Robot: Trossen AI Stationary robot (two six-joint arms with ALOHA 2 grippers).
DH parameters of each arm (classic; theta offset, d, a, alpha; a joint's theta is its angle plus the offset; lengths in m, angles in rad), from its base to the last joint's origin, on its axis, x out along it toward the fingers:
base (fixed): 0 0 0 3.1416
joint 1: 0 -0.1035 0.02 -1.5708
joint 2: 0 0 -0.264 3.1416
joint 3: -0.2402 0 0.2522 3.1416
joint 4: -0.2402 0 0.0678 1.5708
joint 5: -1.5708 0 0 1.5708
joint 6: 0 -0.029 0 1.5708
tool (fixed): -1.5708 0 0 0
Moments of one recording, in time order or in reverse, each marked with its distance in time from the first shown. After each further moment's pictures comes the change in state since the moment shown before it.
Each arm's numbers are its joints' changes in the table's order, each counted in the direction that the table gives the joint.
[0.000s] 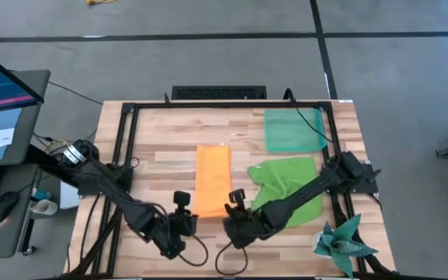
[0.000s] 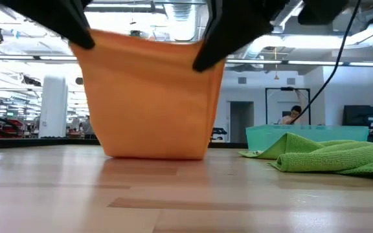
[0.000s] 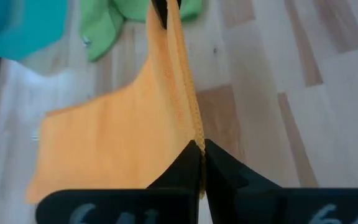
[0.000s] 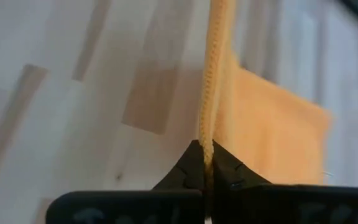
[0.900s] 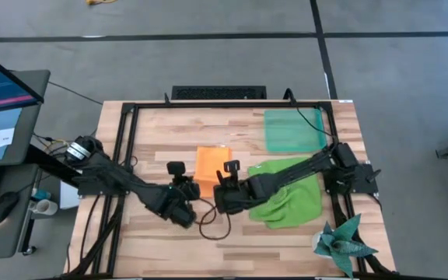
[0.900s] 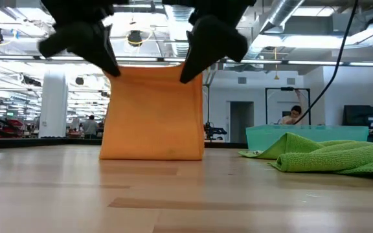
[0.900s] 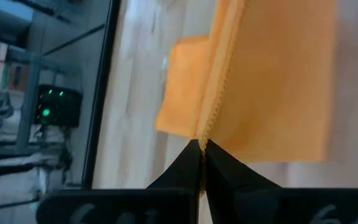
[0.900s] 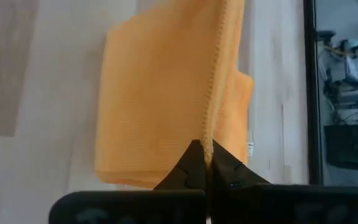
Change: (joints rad) left arm -0.238 0.002 0.011 -0.374 -0.187 0.135; right arm 0.218 -0.001 -0.046 -0.075 0.042 0.068
